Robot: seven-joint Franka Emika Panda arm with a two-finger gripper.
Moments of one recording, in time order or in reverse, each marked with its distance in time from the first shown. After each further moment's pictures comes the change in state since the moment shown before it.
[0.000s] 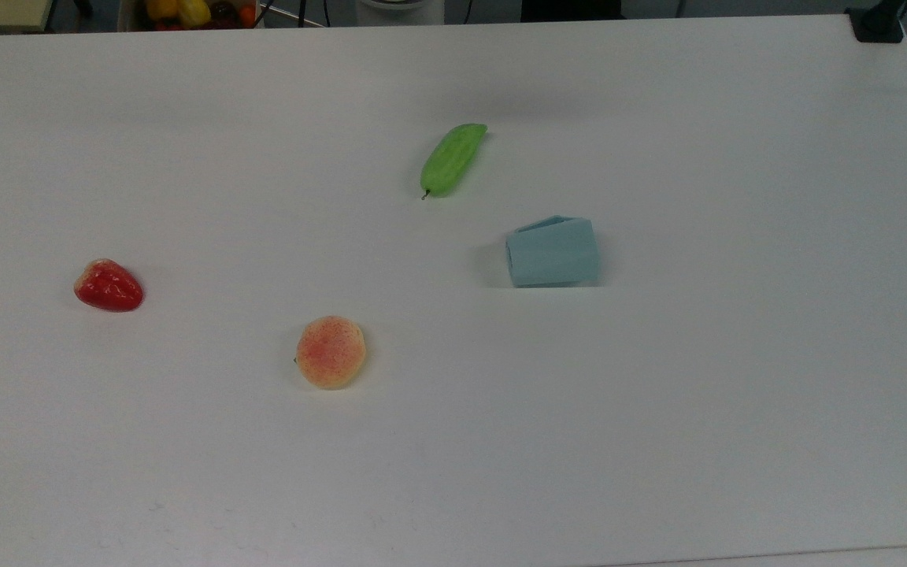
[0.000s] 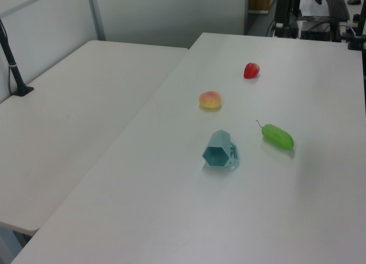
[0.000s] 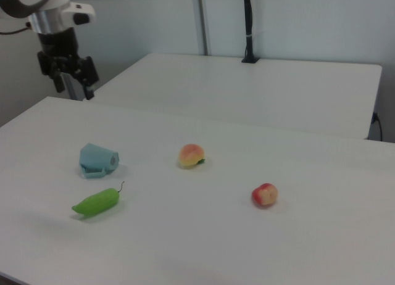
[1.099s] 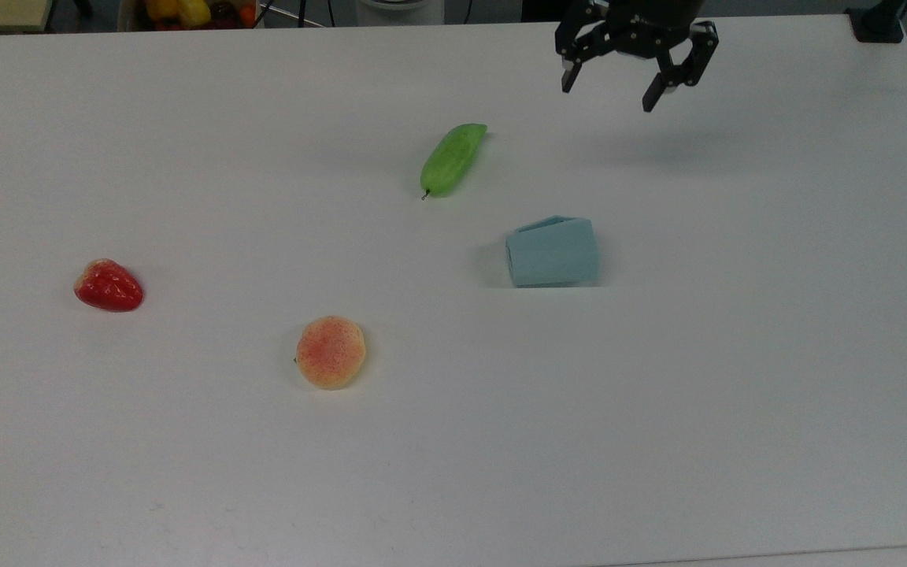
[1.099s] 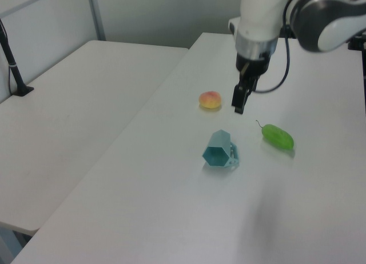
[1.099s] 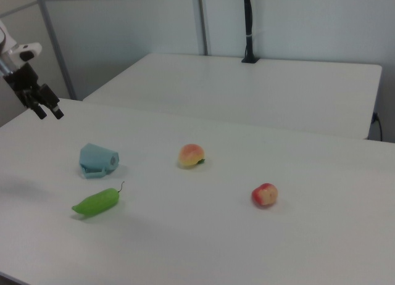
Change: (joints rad) arm 0.267 0.298 0.181 0.044 -0.420 0.195 0.597
